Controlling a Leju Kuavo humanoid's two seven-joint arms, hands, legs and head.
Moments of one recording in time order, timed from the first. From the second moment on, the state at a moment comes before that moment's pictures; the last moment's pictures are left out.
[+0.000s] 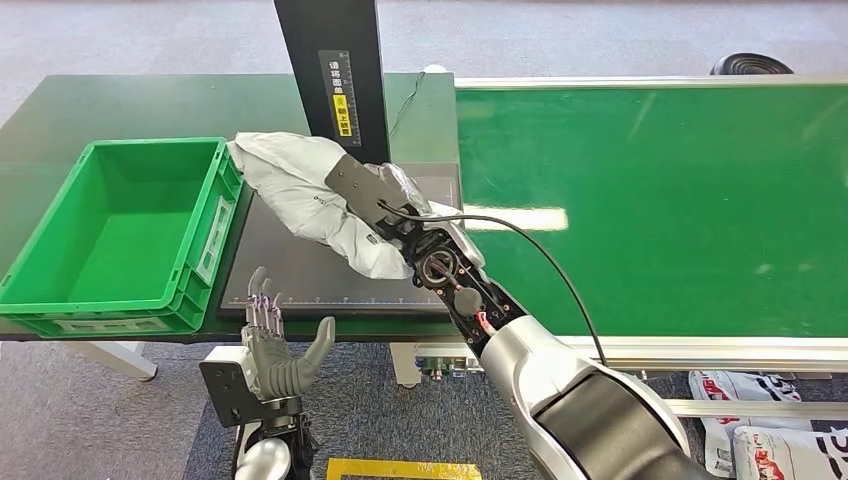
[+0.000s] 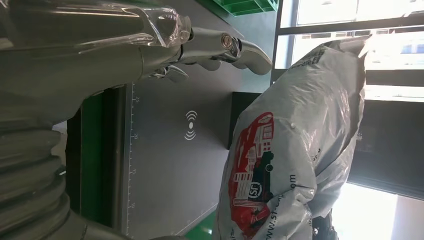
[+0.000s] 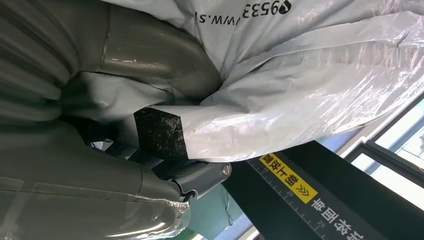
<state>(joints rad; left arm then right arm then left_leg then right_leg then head) -0.07 -0.29 -0.32 -1.22 0.05 0.35 -0.70 -0.95 0.34 0.49 -0.37 0.52 -0.23 -0.22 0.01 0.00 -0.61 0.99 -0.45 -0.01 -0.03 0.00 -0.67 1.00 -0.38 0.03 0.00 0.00</state>
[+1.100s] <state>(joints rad) -0.09 -0.29 -0.32 -1.19 0.06 0.36 -0.70 -0.97 0.33 0.50 -0.32 0.54 -0.27 -0.19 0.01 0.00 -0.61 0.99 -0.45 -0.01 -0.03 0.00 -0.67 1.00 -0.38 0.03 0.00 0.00</state>
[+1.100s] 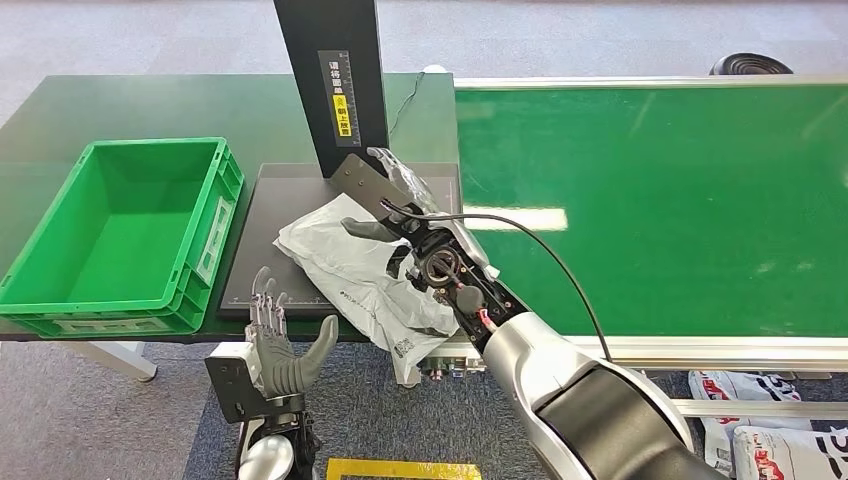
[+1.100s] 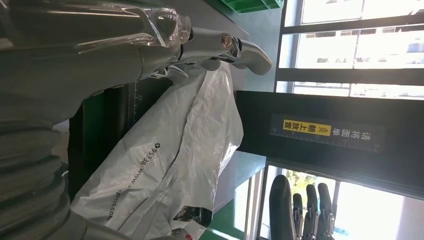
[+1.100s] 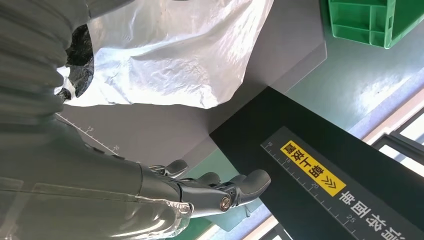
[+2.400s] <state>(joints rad) -0.06 -0.28 -0.32 -1.23 0.04 0.40 -0.70 -0.91 0.14 0.34 -0.50 0.36 -0.35 -0.61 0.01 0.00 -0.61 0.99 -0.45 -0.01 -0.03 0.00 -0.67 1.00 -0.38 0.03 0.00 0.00</state>
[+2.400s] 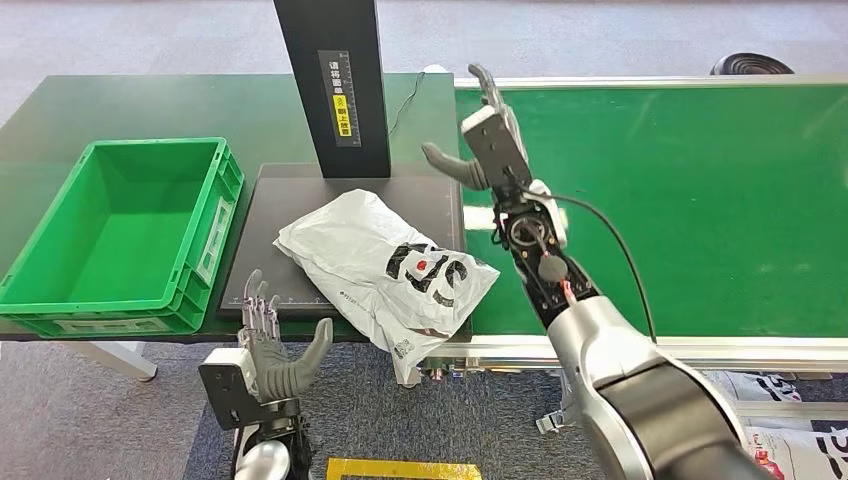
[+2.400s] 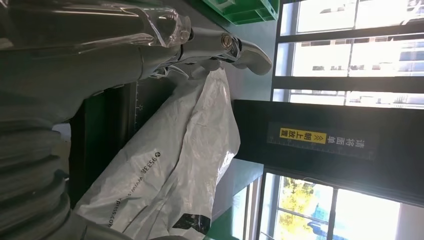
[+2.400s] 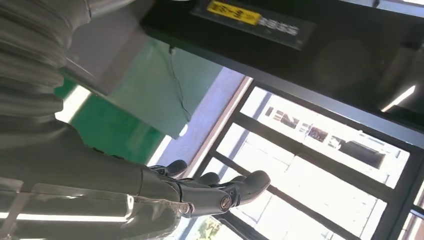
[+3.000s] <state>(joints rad) 0.02 -0.27 -0.32 -1.28 0.02 0.44 -0.70 -0.51 0.13 0.36 -0.84 0.27 -0.44 -0.68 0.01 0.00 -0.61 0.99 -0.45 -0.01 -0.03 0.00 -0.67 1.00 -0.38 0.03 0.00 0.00</state>
